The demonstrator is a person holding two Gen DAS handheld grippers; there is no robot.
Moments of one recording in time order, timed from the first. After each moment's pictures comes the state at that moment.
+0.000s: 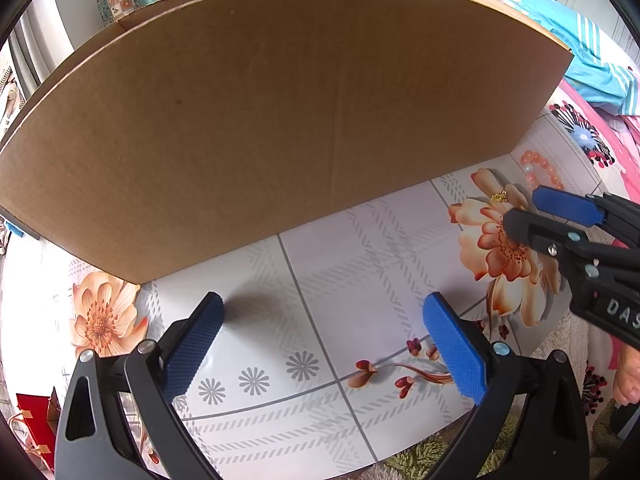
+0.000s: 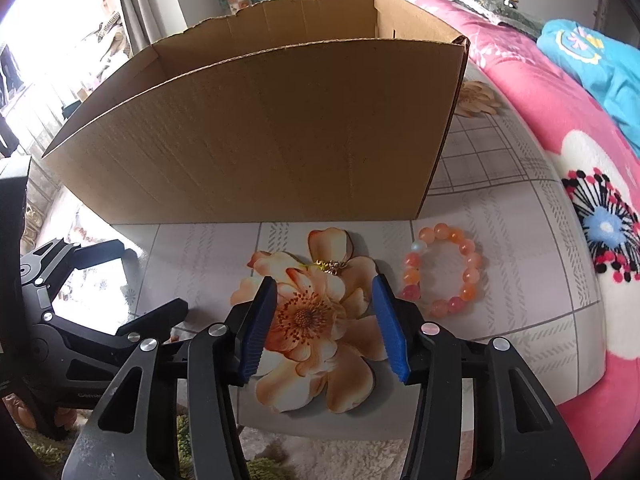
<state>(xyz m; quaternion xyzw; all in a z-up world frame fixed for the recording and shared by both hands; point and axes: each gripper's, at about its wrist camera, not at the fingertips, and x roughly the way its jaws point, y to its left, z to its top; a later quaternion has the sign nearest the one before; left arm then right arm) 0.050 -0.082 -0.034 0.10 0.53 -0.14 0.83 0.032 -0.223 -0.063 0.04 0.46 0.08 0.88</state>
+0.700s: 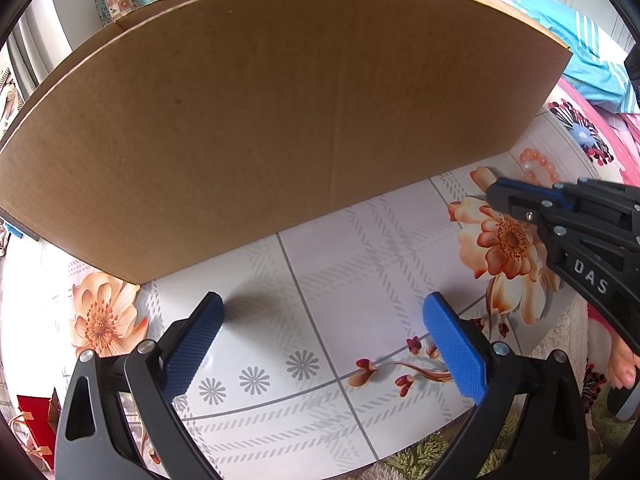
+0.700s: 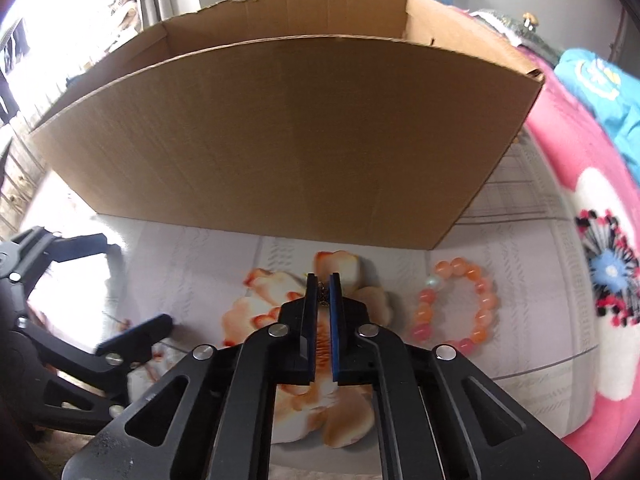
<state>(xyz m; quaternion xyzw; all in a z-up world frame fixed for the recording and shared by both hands) 0.044 -0.081 -0.032 0.10 0.53 -0.14 0.83 0.062 -0.199 -0.067 0.00 0.46 0.10 0.88</state>
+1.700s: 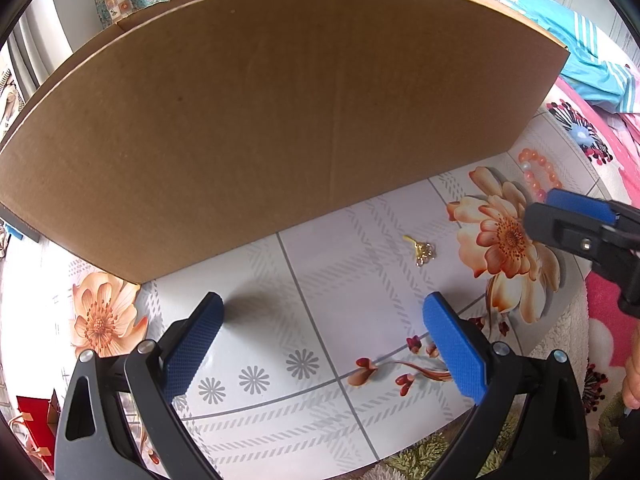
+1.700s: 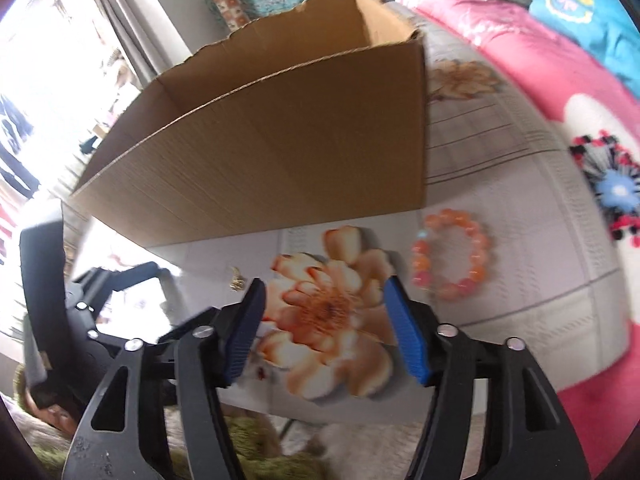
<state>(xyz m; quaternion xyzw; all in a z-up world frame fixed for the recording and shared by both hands) 0.039 -0.079 -0.034 0.10 0.53 -0.14 0.83 0.022 -0.240 -0.060 0.12 0.46 0.10 0.88</state>
